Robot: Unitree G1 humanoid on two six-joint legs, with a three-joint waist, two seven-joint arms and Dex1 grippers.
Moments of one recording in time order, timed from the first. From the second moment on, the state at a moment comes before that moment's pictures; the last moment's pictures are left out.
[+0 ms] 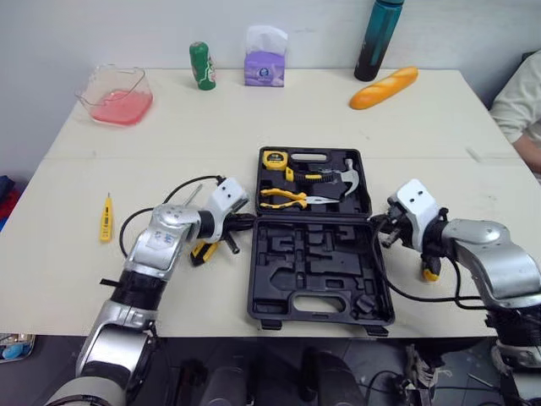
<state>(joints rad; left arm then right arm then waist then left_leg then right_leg) -0.59 0.49 -0.08 0.04 -0.12 0.70 -0.86 -0.35 -0.83 -0.06 -0.17 0.26 0.74 0.77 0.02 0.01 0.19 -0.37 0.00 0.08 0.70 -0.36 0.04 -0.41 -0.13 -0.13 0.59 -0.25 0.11</state>
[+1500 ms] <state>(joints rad) -0.21 0.85 0.26 -0.18 -0.37 0.87 -0.61 -0.46 -0.87 -0.25 -0.49 0.87 0.92 0.90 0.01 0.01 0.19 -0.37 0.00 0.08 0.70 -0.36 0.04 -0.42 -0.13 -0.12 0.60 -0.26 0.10</state>
